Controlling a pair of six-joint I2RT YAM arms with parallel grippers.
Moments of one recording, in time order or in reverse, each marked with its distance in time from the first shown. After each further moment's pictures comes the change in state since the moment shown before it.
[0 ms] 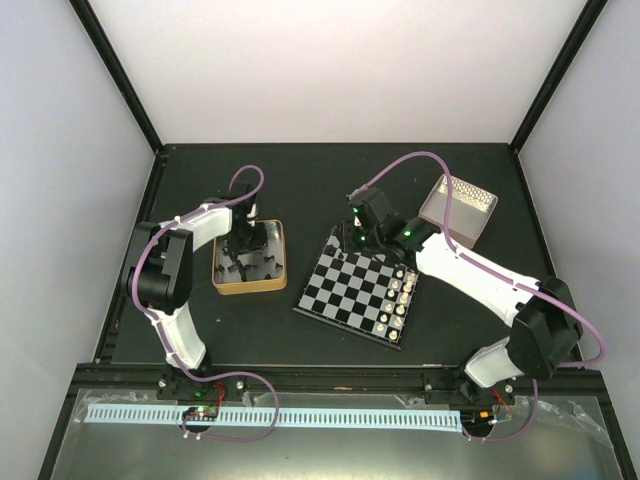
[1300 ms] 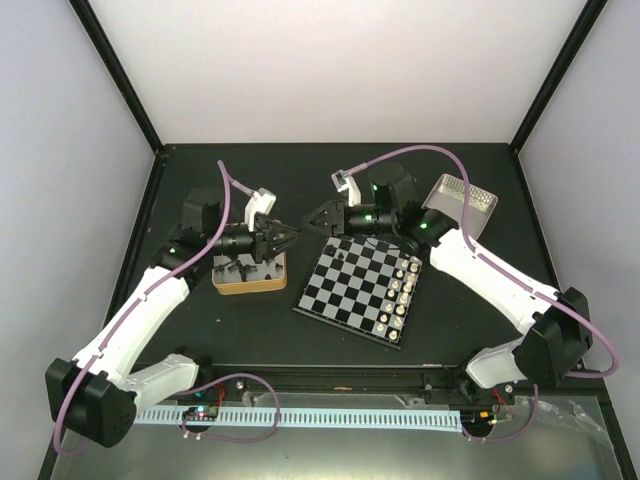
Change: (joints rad) left arm -0.131 -0.776 -0.258 0.344 0.843 0.143; right arm -0.057 -0.063 0.048 0.276 -0.693 0.253
